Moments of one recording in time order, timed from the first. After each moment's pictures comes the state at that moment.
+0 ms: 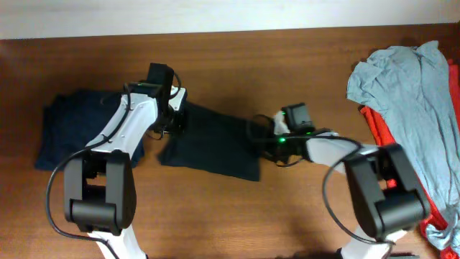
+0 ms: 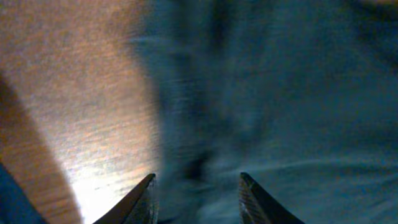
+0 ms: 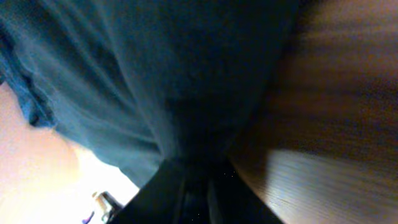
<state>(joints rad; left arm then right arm) -0.17 1.97 1.45 -0.89 0.12 0.01 0.23 1.85 0.89 -0.22 -0.57 0.71</state>
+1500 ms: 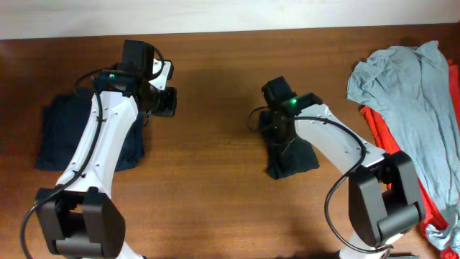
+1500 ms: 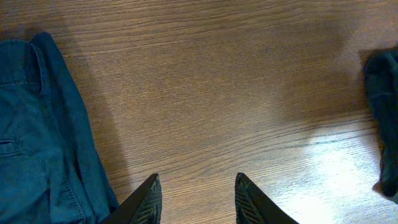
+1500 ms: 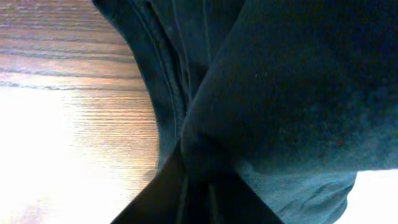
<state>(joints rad) -0.13 1.78 1.58 -0.98 0.11 0.01 0.39 1.85 1.32 -0.88 0.07 0.41</state>
